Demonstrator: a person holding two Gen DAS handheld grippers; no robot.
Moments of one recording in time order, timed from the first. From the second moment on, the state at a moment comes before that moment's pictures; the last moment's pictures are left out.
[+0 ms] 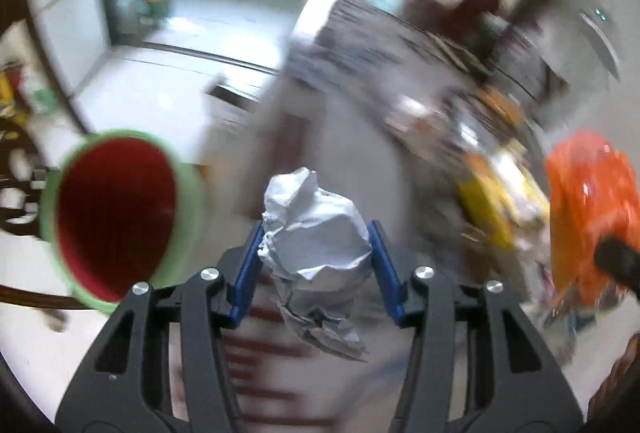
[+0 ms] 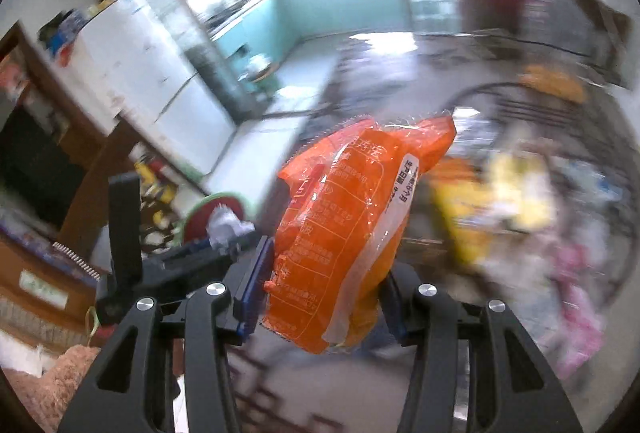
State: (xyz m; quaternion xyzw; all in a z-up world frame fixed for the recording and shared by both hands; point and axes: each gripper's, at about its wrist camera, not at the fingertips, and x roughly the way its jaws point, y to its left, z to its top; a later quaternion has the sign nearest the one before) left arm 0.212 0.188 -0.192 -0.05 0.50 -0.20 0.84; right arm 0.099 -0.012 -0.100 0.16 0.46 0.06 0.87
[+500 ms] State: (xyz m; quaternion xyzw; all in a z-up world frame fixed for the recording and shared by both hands) left arm 0.266 0.351 -0.232 -0.06 0.53 -0.06 0.84; right arm 0.237 0.154 -0.169 0.12 0.53 0.20 0.82
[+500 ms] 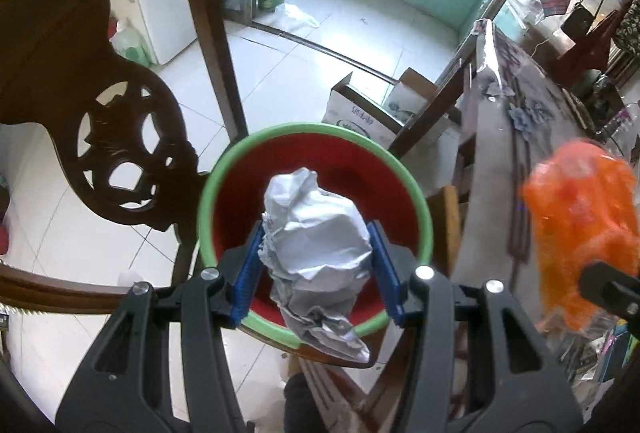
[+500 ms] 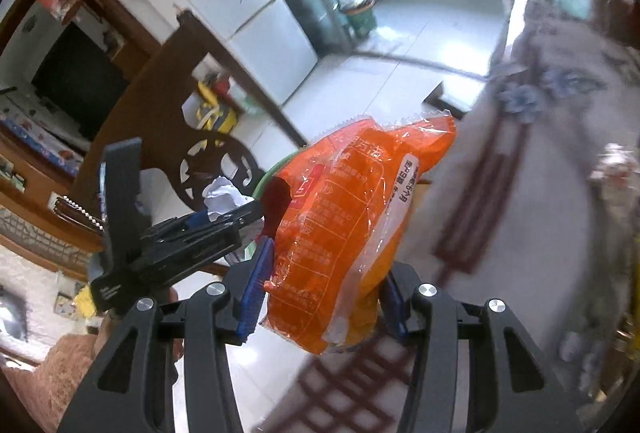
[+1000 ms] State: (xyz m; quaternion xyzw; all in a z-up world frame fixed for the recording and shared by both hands) left arm 0.275 0.337 -0.220 -0.07 0.51 -0.08 0.85; right arm 0.168 0.085 -0.123 0.11 0.47 0.09 0.87
